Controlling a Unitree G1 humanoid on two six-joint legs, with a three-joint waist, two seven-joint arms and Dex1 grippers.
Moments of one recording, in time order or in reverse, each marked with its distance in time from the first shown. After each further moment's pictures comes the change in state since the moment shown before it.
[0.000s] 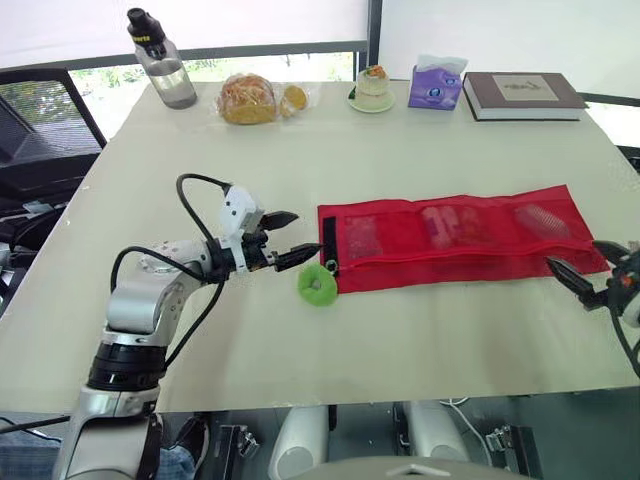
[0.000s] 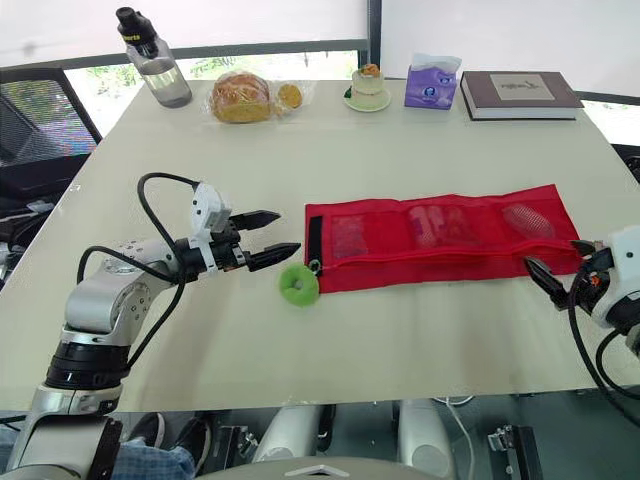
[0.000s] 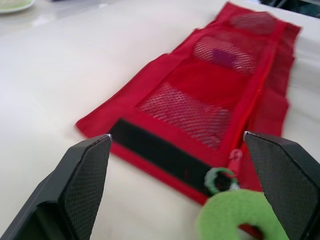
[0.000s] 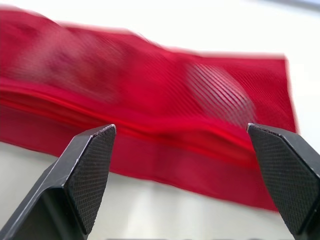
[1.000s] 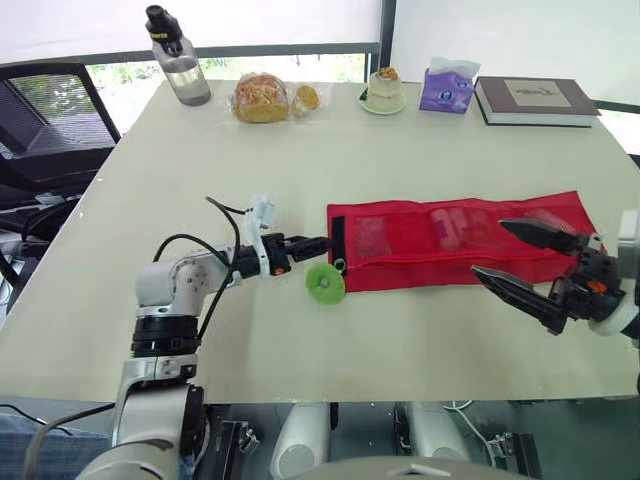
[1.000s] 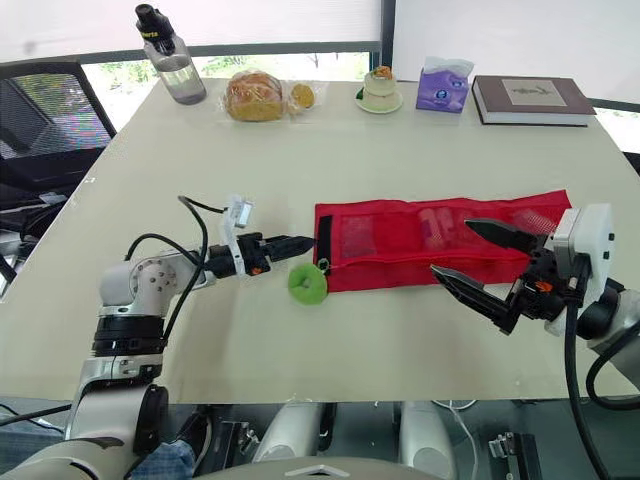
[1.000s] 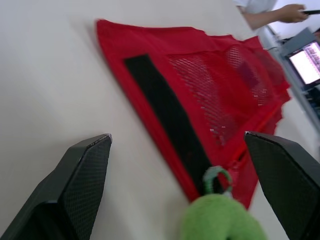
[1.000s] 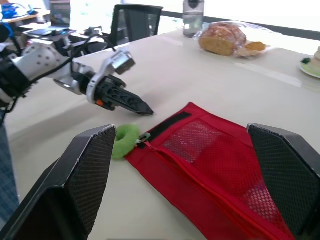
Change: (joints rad) left arm -0.183 -0.194 0.098 0.232 -0.196 0.581 0.128; right arm -0.044 -0.123 0.059 -0.299 0.497 0.025 0.042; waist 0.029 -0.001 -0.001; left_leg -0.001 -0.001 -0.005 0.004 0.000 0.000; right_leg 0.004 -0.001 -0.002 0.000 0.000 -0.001
